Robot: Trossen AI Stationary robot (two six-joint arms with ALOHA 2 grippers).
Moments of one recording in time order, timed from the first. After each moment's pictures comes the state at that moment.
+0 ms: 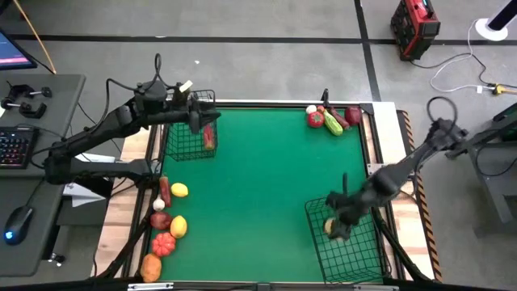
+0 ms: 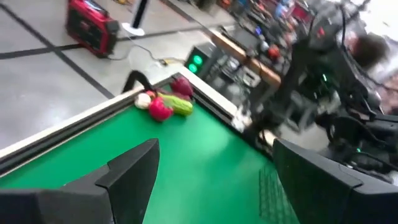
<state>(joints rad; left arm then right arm) 0.49 0.93 1.04 -0.39 0.18 -0.43 0.63 1.18 0.89 -0.65 -0.19 1.40</state>
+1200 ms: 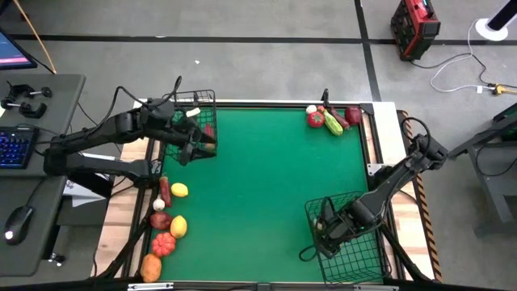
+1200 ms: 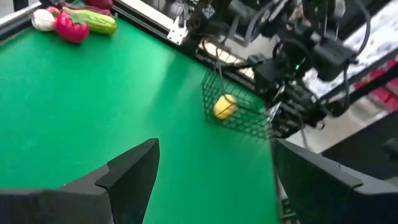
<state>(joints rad) 0.25 0.91 1.04 -0.58 0.32 -0.40 0.69 1.56 1.22 -1.01 -0.22 1.51</state>
